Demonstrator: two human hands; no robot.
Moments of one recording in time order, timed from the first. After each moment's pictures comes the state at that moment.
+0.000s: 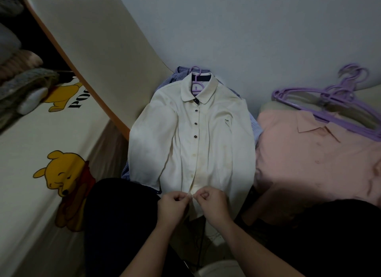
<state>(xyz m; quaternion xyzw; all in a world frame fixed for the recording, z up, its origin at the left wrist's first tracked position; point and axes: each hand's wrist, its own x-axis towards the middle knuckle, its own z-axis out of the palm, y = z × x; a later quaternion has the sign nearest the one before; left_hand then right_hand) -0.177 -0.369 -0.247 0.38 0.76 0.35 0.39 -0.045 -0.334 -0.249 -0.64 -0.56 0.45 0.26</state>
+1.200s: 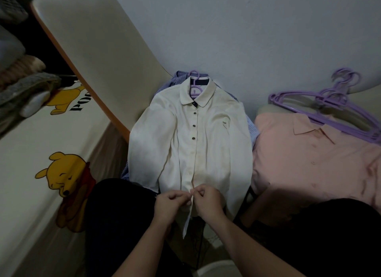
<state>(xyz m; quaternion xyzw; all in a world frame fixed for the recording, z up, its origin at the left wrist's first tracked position) -0.178 -0.372 -0.234 0.29 0.67 0.46 0.51 -0.053 -0.337 -0.220 -0.64 -0.56 0.46 0.26</state>
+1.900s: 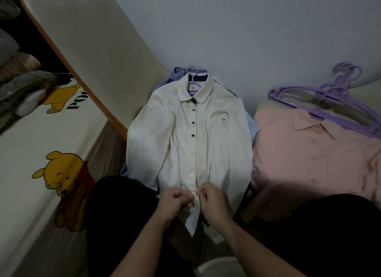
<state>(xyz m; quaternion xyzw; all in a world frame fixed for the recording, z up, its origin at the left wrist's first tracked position) -0.183 -0.364 -0.243 0.35 0.66 0.37 0.55 -0.037 -0.340 -0.244 -0.60 -0.68 0.34 0.25</state>
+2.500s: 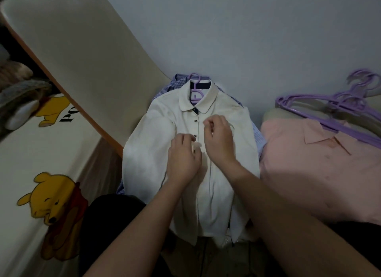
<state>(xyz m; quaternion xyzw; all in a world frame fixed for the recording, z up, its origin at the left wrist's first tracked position) -0.169 -0.215 -0.174 0.63 0.69 0.35 0.06 -0.060 -0.165 -0.136 -0.55 -0.66 0.19 0.47</state>
